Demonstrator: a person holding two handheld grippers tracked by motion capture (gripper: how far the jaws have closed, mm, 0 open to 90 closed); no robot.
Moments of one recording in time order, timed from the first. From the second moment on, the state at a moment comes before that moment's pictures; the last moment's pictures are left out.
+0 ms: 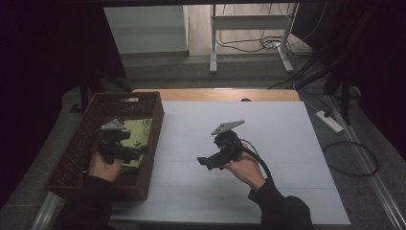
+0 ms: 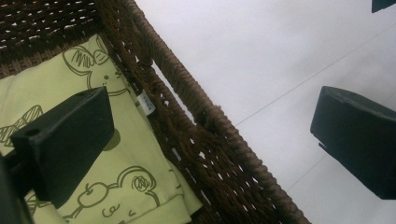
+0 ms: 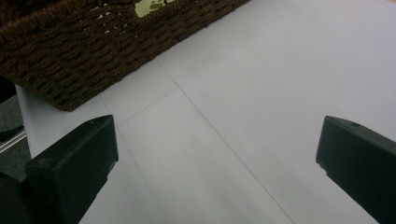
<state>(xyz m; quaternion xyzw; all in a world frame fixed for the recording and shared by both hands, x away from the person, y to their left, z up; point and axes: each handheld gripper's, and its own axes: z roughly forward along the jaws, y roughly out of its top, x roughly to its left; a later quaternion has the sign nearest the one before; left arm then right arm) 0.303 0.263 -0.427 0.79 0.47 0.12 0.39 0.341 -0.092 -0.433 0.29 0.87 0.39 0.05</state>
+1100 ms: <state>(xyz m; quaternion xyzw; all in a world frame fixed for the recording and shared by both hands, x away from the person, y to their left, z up) 0.270 0.272 -0.423 0.78 0.47 0.12 0.40 0.324 -0.141 -0.428 0.31 0.86 0.39 0.06</state>
